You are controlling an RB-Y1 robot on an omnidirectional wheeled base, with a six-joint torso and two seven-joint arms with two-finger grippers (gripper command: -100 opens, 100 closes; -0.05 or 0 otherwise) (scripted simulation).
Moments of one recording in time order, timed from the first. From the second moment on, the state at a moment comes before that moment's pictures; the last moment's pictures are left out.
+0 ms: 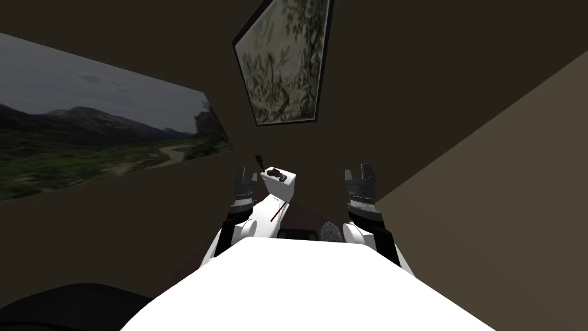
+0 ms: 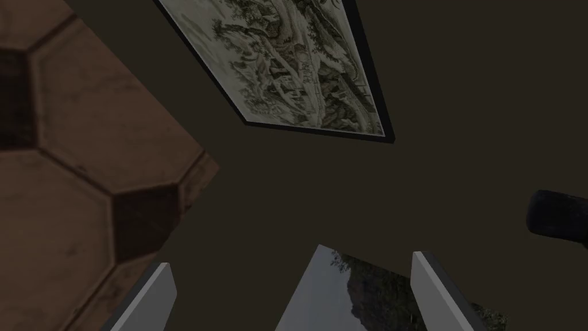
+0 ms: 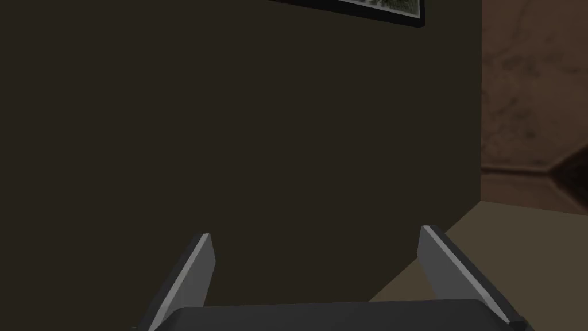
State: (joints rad) left arm 0.54 0.04 0.00 -2.29 0.04 -0.44 0.01; right arm 0.55 0.00 0.04 -2.38 0.01 -0.45 0.09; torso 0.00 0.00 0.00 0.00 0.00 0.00
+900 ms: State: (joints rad) left arm 0.48 0.28 -0.03 -2.26 0.20 -0.29 -0.07; right arm 0.55 0.00 0.04 -2.38 0.01 -0.45 0.09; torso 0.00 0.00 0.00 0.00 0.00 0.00
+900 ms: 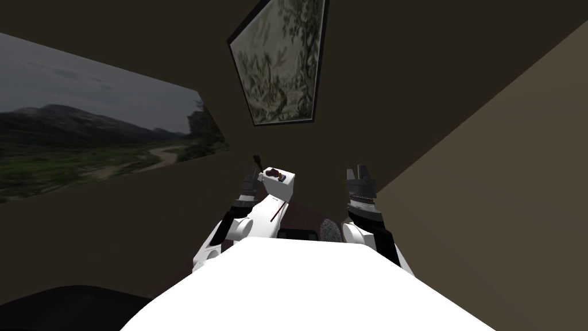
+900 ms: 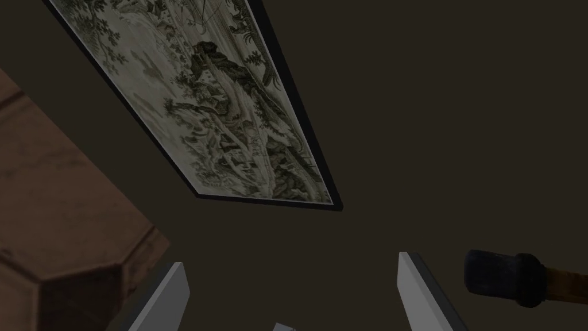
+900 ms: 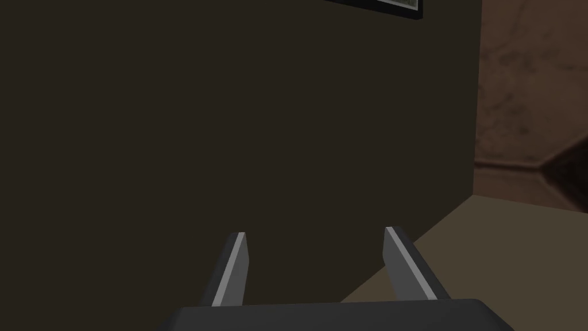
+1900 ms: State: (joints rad) left arm 0.41 0.54 -0.05 -2.24 0.39 -0.10 -0.15; right arm 0.55 0.00 0.04 -2.38 0.01 -0.45 0.09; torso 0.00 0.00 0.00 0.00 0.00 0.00
